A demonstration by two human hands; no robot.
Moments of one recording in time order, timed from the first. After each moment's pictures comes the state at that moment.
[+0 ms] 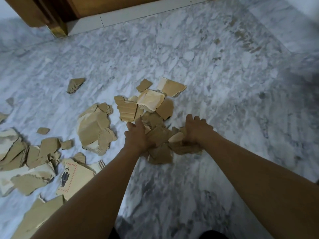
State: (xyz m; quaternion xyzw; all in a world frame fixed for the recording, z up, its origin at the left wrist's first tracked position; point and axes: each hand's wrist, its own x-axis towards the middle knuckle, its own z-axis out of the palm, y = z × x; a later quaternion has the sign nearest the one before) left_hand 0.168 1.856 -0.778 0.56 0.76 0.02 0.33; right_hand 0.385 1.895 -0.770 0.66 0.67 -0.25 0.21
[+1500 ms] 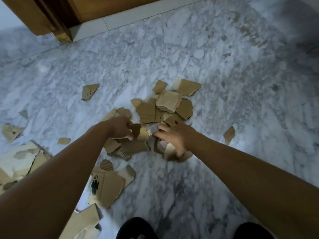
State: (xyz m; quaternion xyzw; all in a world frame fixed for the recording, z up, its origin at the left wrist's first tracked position) left_hand 0.018 1.921 -0.717 0.64 0.62 -0.18 0.42; right_hand 0.257 1.888 -0.752 0.34 0.90 -0.12 0.24
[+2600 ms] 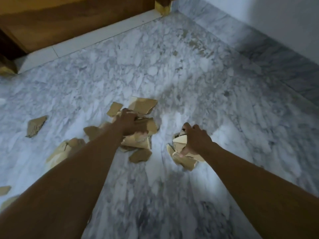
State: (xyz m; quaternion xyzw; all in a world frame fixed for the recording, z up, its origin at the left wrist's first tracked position) left_hand 0.190 2.003 -0.758 0.76 0.56 -0.07 0.33; right_hand 0.438 1.884 -0.773 0.76 0.58 -0.28 0.08
